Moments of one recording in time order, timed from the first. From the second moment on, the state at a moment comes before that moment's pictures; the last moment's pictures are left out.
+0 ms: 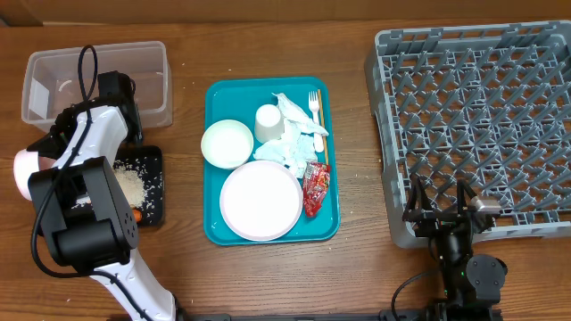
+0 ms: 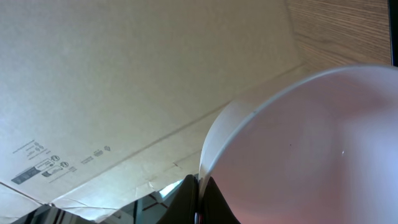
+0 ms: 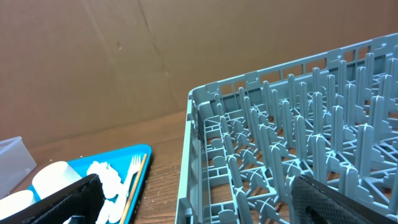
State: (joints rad) left arm 0.23 2.01 1.39 -0.77 -1.53 0.67; right arm -0.04 0.01 0.02 -0.03 -0.09 0.28
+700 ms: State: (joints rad) left arm 0.27 1.99 1.39 -0.79 -1.29 0.49; right arm -0.04 0.01 0.02 -0.03 -0.09 0.28
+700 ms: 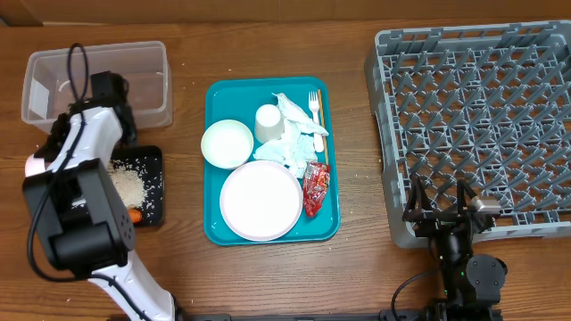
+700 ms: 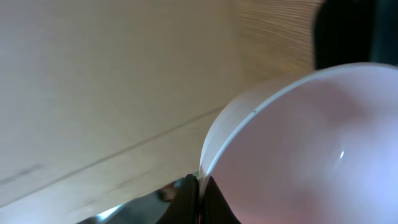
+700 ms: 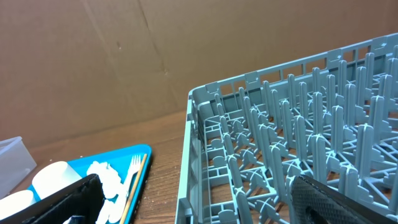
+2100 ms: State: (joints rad) left arm 0.05 1.71 1.39 -0.26 0.51 0.16; right arm -0.04 0.01 0.02 -0.03 -0.09 0.28
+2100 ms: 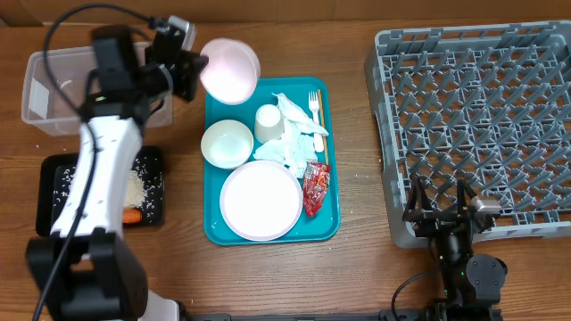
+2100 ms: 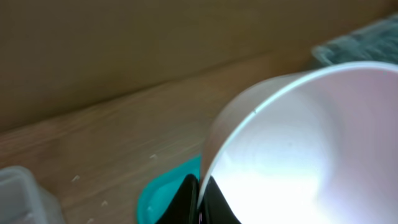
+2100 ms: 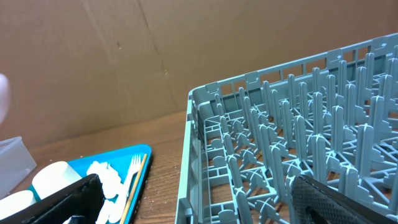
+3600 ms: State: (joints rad) left arm -0.10 1.98 1.39 -0.36 0.01 -0.28; right arm -0.04 0.01 0.02 -0.03 -0.09 0.28
